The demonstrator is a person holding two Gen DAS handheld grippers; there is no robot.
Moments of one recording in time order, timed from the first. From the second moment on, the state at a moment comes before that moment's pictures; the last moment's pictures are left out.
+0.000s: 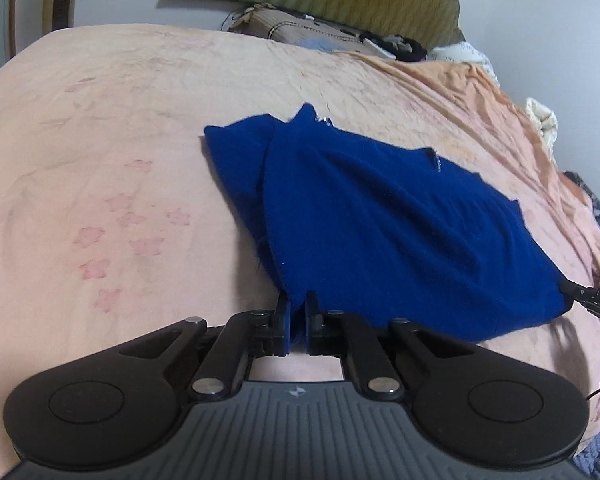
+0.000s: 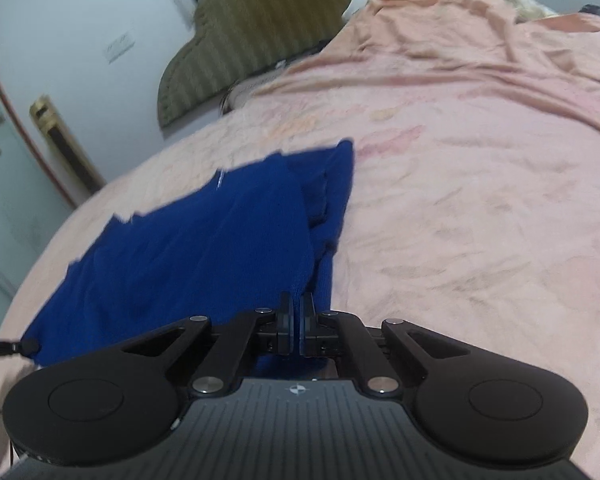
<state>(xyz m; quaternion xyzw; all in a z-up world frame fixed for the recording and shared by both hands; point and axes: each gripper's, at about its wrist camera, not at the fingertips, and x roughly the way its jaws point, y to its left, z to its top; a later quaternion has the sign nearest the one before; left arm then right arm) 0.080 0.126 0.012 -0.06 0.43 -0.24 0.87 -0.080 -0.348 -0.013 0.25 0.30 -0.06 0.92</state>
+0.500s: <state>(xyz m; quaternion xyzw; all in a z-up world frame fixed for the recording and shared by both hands) 0.067 0.141 0.021 -0.01 0.42 -0.22 0.88 -0.088 -0.342 -0.011 0.20 0.32 -0.10 0.92</state>
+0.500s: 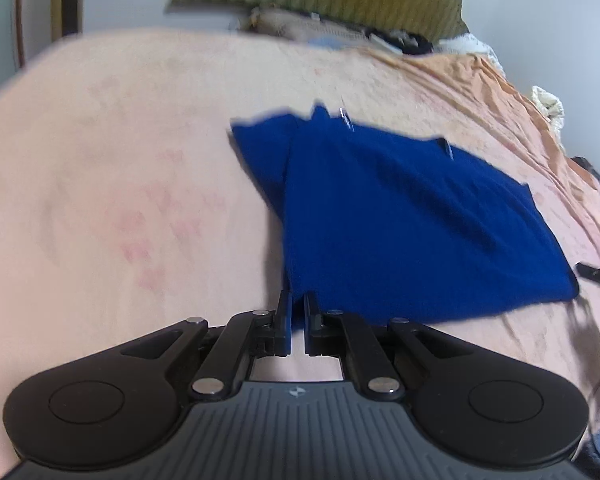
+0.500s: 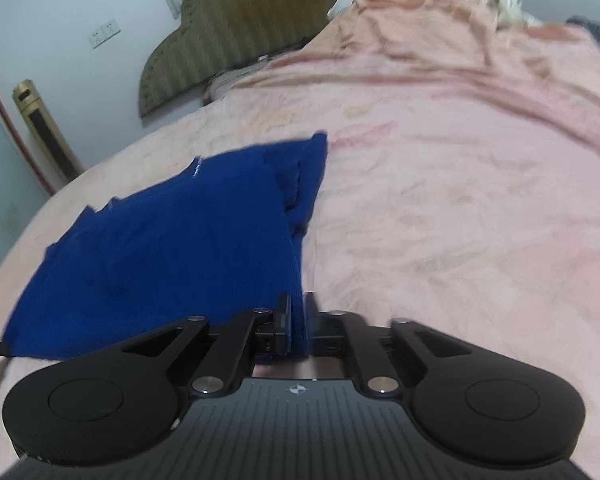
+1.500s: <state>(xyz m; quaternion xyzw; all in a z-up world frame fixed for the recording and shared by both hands) 0.120 0.001 -0.009 0.15 0.34 -0.11 0.92 0.110 -0.247 -0.030 0.01 0.34 -0.06 0.94</state>
